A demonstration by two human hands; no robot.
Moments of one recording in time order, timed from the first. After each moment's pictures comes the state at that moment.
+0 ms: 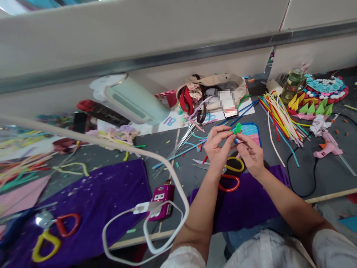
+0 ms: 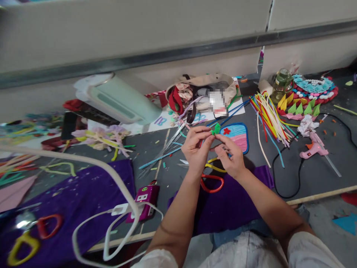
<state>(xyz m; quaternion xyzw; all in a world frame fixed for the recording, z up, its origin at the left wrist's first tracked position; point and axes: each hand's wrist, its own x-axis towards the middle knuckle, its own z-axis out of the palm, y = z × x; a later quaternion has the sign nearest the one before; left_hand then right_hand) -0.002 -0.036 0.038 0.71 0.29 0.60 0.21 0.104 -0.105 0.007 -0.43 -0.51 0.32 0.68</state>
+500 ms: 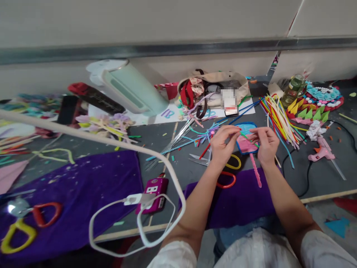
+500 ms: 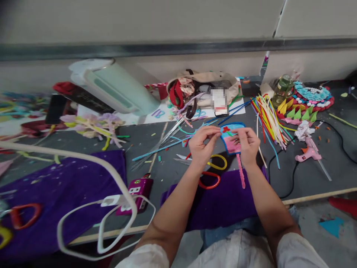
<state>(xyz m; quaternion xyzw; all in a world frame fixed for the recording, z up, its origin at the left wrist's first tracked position) 0.009 -0.036 0.033 0.72 0.27 0.58 0.26 0.145 -0.088 0.022 -0.48 -0.37 0.27 0.75</state>
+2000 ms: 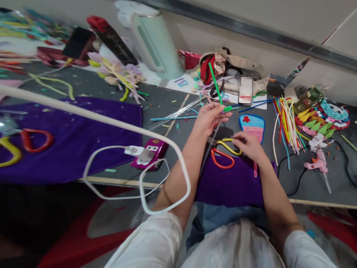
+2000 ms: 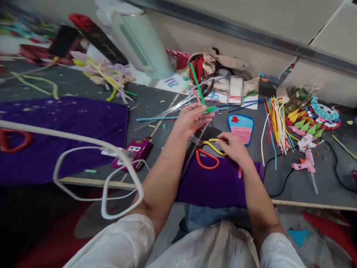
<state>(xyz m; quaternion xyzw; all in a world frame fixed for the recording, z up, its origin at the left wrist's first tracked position) -0.050 -0.001 0.035 0.36 0.36 0.54 0.67 0.127 -0.092 0.009 -0.53 -0.71 0.34 0.32</state>
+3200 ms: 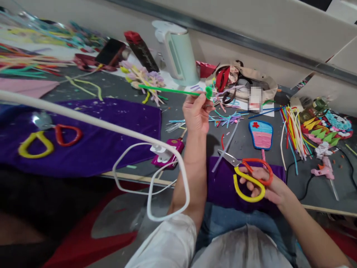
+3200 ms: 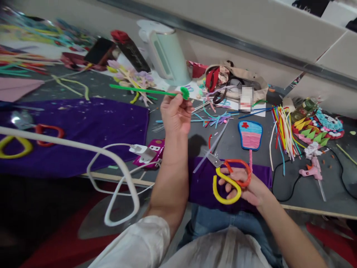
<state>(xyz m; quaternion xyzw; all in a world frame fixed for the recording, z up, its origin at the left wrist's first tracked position) -0.106 -0.008 0.064 0.29 0.31 0.77 0.47 0.117 -0.197 0.039 -0.41 -0.24 0.83 0.30</state>
